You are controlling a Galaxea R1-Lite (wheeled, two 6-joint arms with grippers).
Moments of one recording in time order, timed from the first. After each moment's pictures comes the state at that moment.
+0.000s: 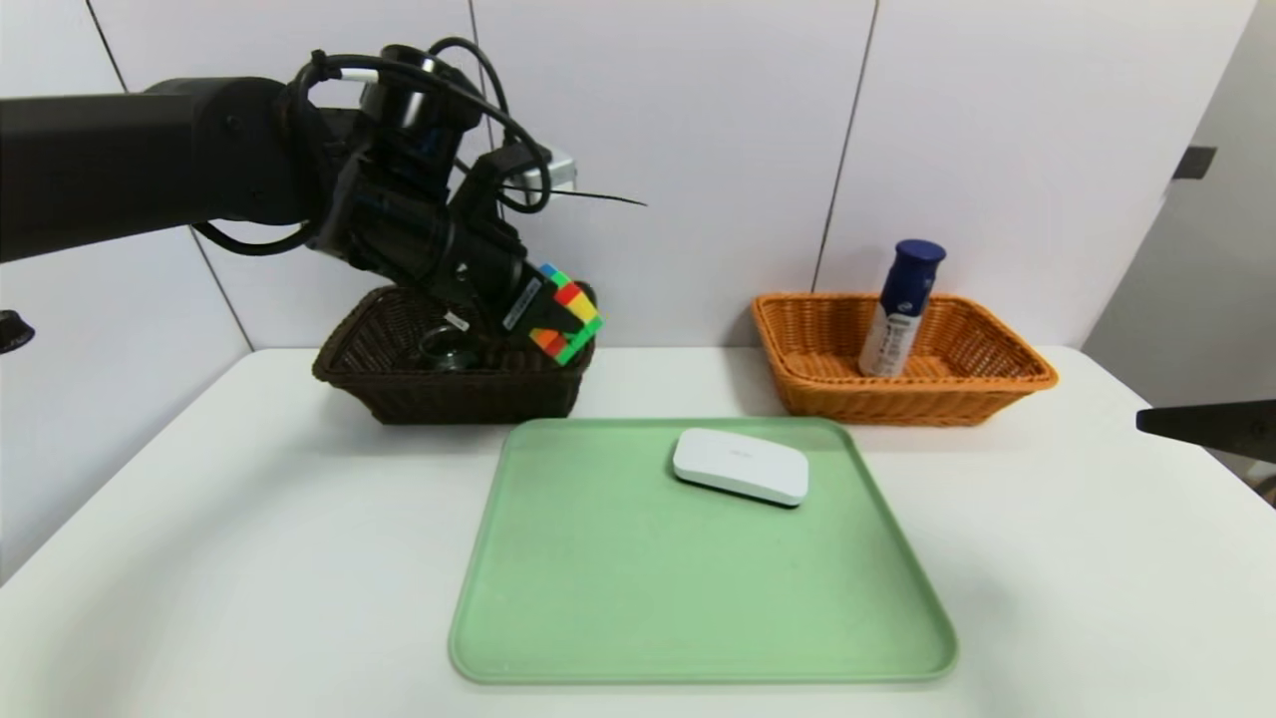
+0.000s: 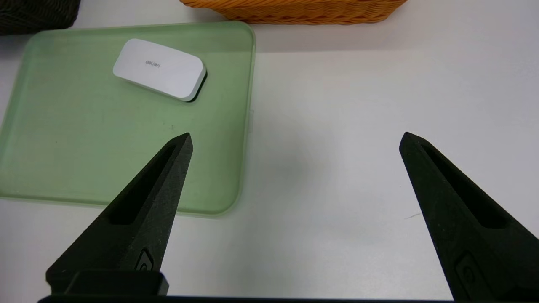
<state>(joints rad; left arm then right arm) -0.42 1.97 -1.92 0.57 -0.21 0.38 0.10 1.10 -1.05 0.51 0.06 0.12</state>
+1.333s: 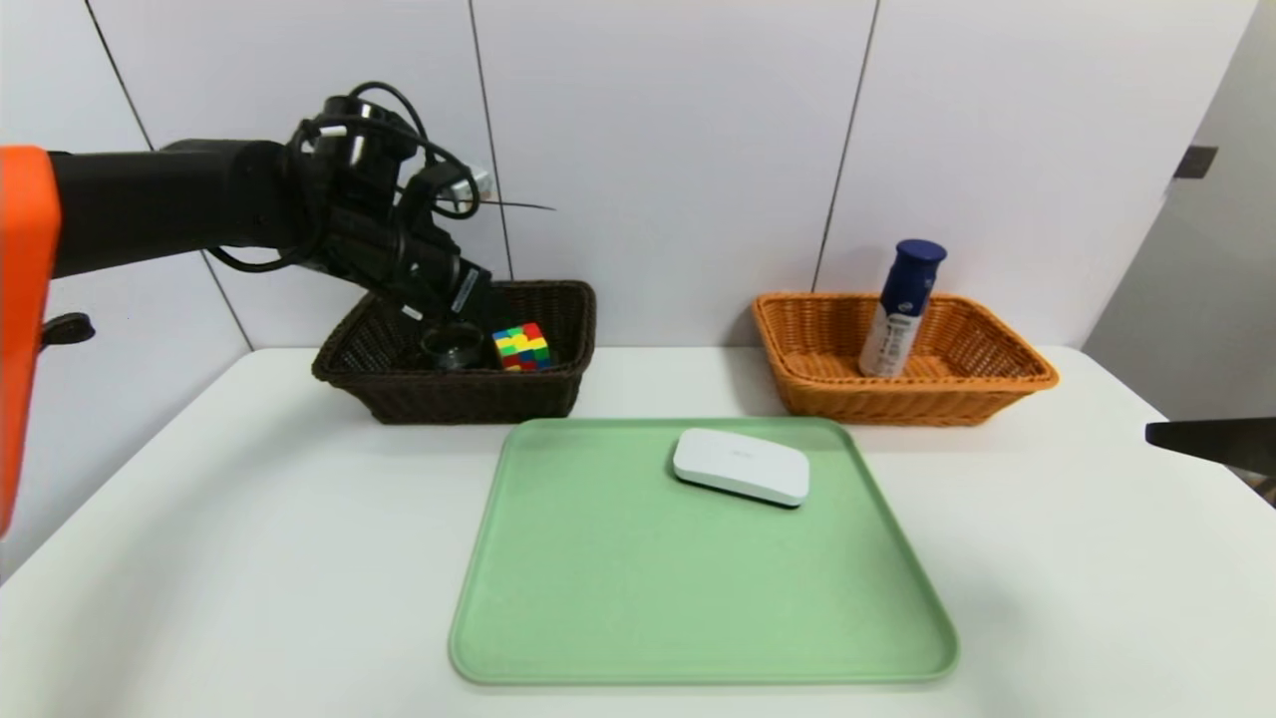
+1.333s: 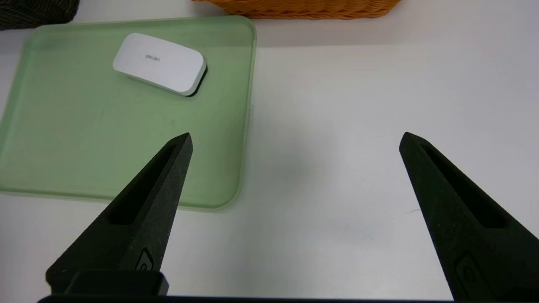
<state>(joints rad) -0.22 2.09 -1.96 0.45 -0.21 0.33 0.10 1.07 -1.03 0.51 0.06 0.12</state>
